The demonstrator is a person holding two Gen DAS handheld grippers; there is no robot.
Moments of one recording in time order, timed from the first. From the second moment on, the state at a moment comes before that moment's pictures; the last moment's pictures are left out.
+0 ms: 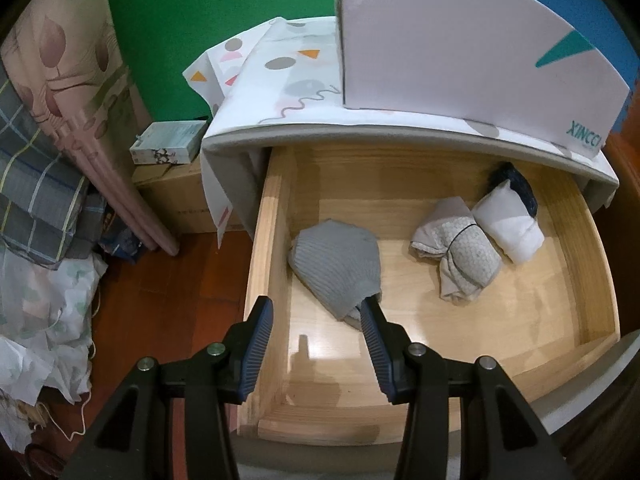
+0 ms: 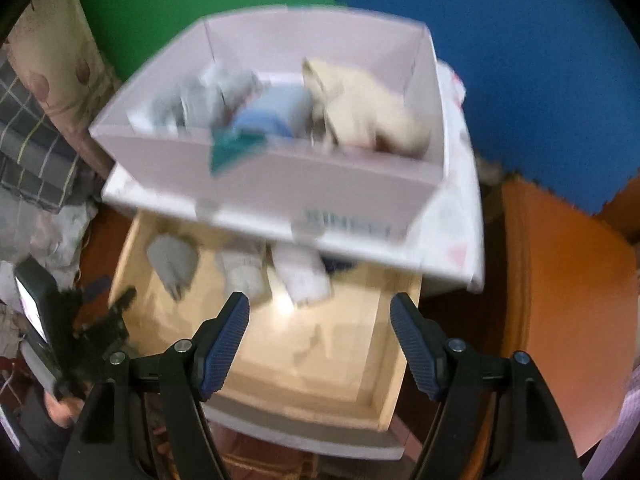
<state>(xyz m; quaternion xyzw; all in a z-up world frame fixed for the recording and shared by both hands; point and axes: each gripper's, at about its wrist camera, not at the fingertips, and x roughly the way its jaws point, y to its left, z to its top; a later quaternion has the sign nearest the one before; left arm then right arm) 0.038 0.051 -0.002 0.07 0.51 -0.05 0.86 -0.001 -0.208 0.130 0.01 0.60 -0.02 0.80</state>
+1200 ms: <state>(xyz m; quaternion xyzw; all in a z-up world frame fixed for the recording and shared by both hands) 0.043 0.068 -0.003 0.03 0.52 -0.04 0.85 0.023 -0.191 -0.029 0.01 0.62 -0.03 0.78</state>
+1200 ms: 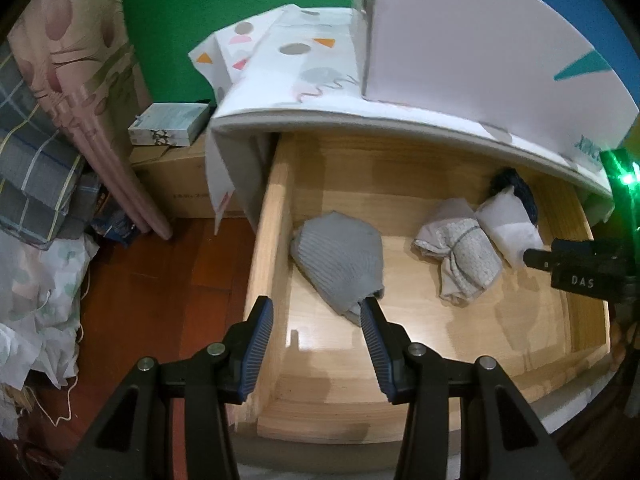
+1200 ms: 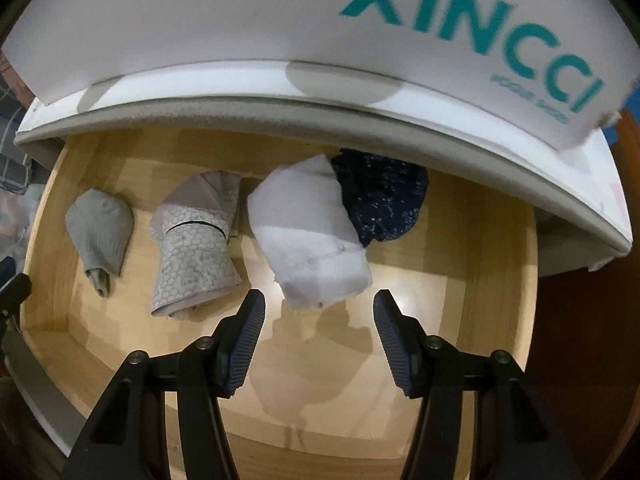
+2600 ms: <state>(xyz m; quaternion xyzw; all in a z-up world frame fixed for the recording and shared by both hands) 0.045 0.089 -0.006 0.00 0.52 -0.01 0.85 0.030 -0.198 -0.061 0.03 0.70 -0.06 0.71</state>
